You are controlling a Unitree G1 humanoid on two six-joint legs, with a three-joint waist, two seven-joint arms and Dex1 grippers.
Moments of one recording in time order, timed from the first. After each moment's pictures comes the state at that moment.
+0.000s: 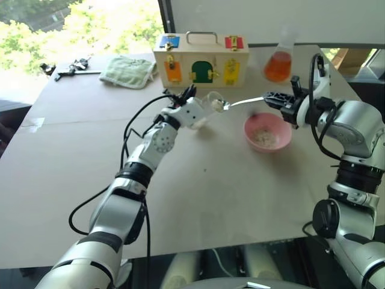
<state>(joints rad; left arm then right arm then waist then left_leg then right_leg) -0.87 0.38 -0.24 0.84 0.49 -0.53 0.14 -0.81 -0.29 -0.46 0.02 1.97 1.10 -1.01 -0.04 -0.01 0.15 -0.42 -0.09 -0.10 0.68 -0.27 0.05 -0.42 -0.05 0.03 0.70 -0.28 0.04</state>
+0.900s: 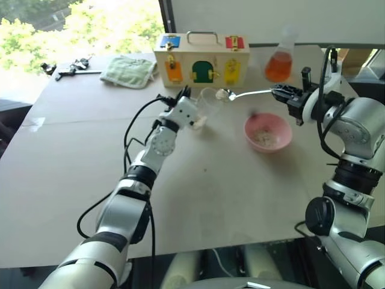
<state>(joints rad) -0.86 0.32 -0.16 0.95 0.35 -0.63 0.16 -0.85 -0.22 -0.56 -0.02 1.96 1.05 -1.10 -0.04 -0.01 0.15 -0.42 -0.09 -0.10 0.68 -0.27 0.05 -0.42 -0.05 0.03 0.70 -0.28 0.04</state>
